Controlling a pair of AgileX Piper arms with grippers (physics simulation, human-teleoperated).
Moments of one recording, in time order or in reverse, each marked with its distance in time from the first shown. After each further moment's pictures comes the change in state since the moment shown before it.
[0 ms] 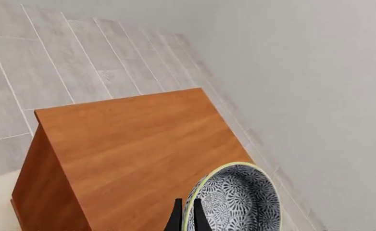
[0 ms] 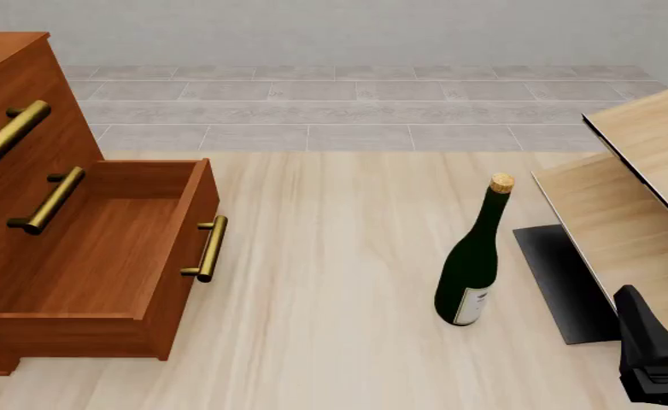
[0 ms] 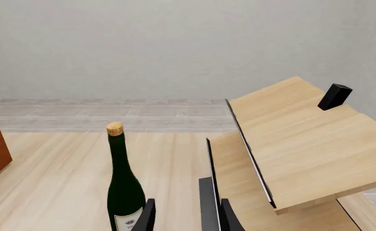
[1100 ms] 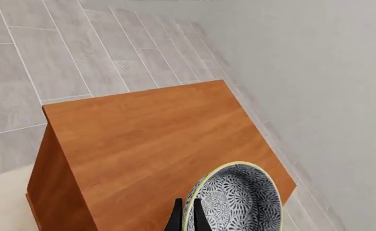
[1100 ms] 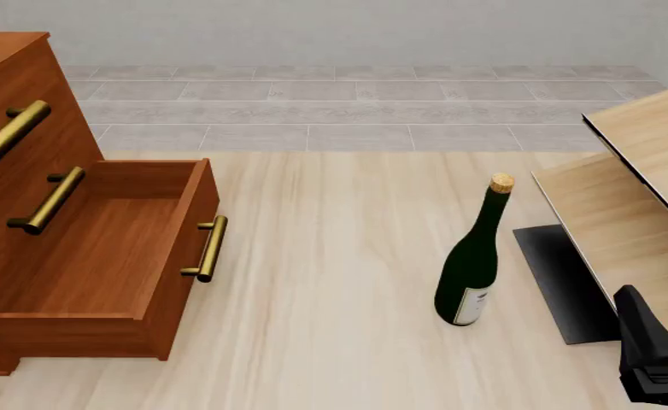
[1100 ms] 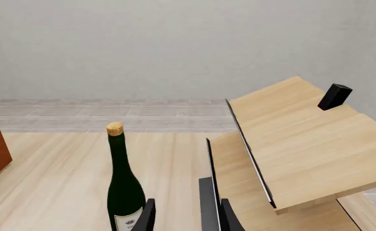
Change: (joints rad) left arm 0.026 0.076 0.047 -0.051 0.026; right arm 0.000 0.000 0.000 0.000 0.000
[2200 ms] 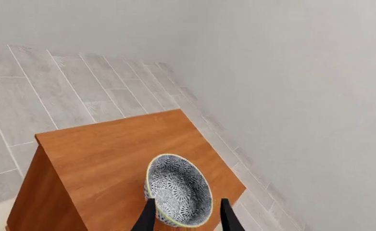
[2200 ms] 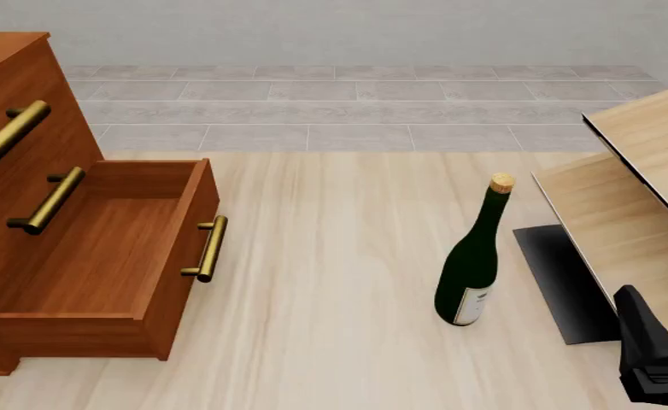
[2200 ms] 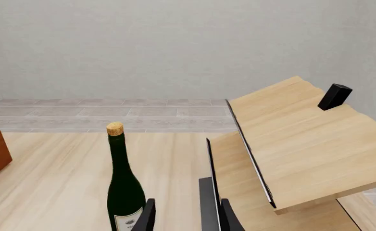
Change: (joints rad) left arm -0.023 -0.186 -0.081 0.055 0.027; right arm 0.000 0.000 0.000 0.000 0.000
